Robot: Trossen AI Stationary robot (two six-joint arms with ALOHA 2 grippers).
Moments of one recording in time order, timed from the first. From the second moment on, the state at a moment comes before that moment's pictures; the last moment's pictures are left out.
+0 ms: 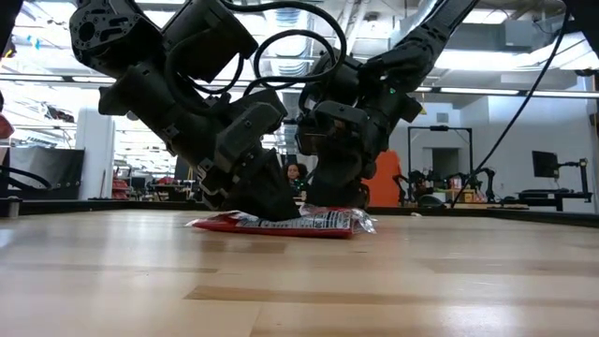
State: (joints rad) left arm -0.23 1.93 0.79 0.34 -0.34 -0.56; right arm -0.08 1.98 1.10 -0.11 -0.44 0.36
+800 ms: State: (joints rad) left arm -0.22 1.73 0.78 0.27 -0.33 -0.54; right arm -0.10 1.94 1.10 -0.15 -0.43 0.46
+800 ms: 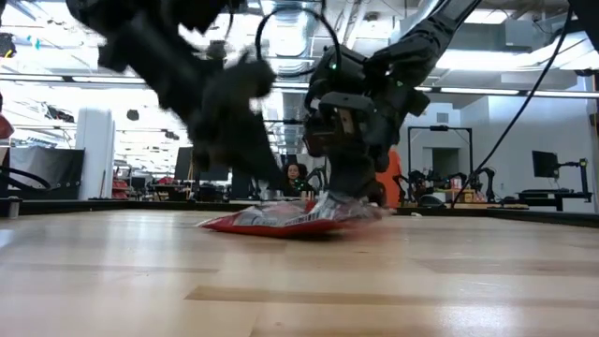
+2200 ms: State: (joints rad) left arm -0.45 0.61 0.79 0.05 -0.63 -0.53; right arm 0.23 2.41 2.19 -0.13 -0.19 0.74
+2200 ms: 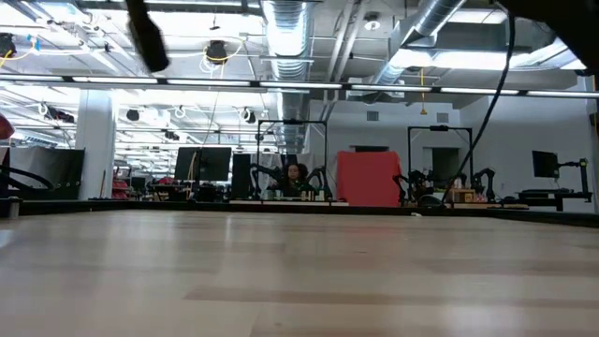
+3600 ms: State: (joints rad) left arm -0.46 0.48 0.79 -0.28 -0.61 -0.41; right arm -0.15 1.95 2.35 -0.52 -1.07 0.43
